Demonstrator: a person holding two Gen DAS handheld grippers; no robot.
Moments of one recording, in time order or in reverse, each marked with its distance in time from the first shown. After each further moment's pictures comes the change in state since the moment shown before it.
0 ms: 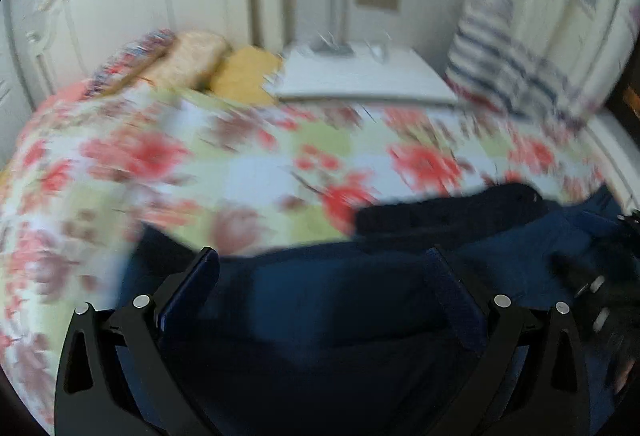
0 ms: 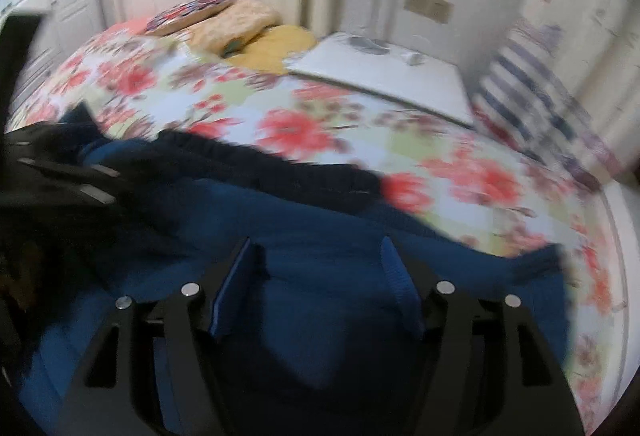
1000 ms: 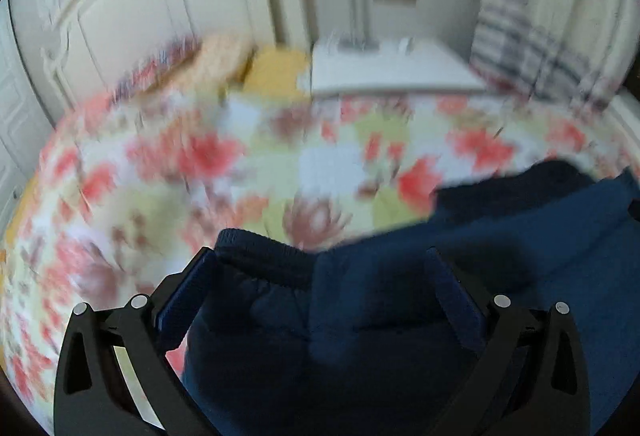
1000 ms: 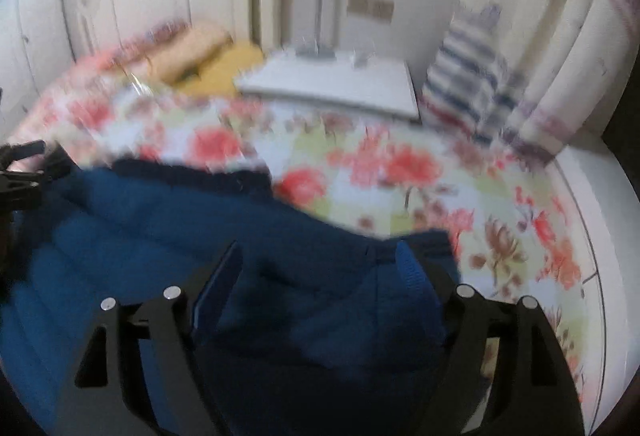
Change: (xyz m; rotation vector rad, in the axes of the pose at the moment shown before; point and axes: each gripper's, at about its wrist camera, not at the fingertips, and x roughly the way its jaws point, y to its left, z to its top) left arm 0.029 0.030 -0.010 0.039 0.101 0.072; right arm 0.016 -0.049 -0.024 0.109 0.066 -0.052
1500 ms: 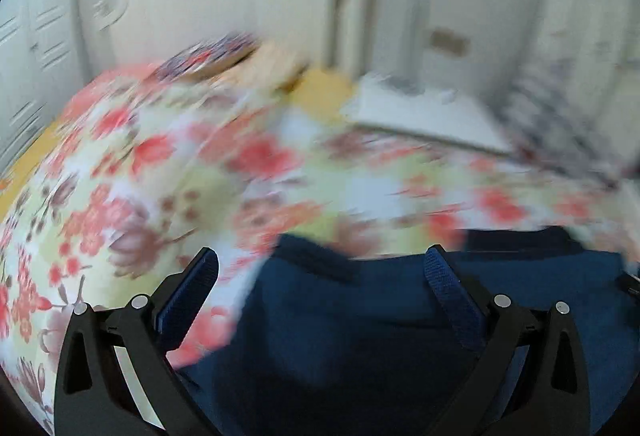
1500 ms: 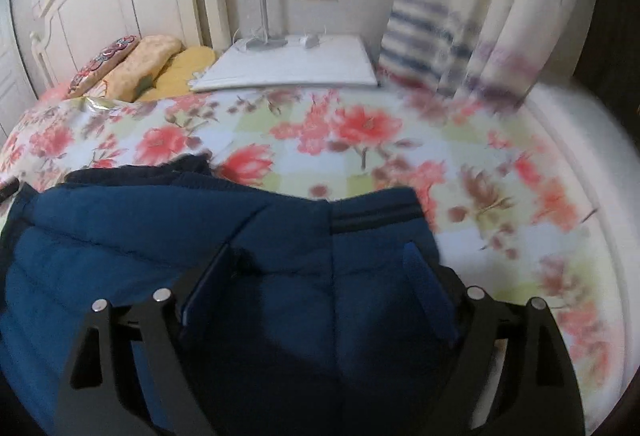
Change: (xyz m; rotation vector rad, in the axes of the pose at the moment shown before) left arm -0.065 0.019 -0.011 -0.172 -0.176 -0.015; right arm -0.040 -0.009 -0.011 0.119 -0.102 0.032
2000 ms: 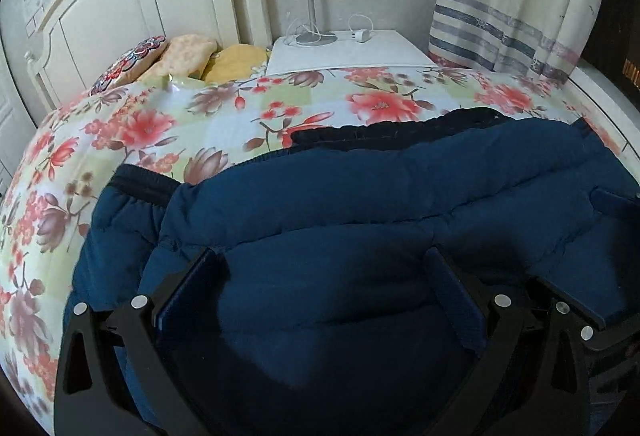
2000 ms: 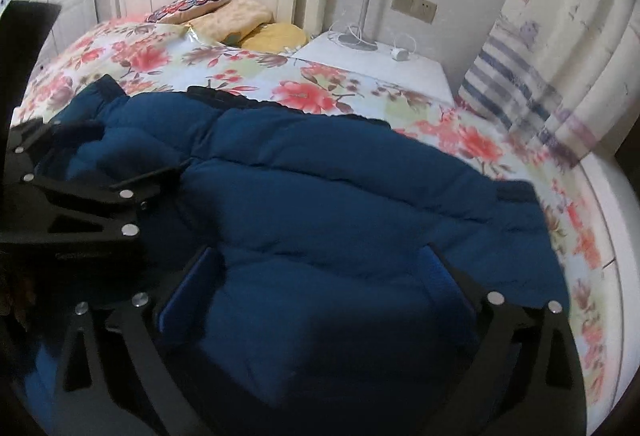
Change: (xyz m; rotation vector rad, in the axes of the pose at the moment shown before) left arm 0.023 -0.097 -0.060 0.236 0.130 -0.056; right arm 0.005 0.098 -0.046 -0.261 0.043 0.039
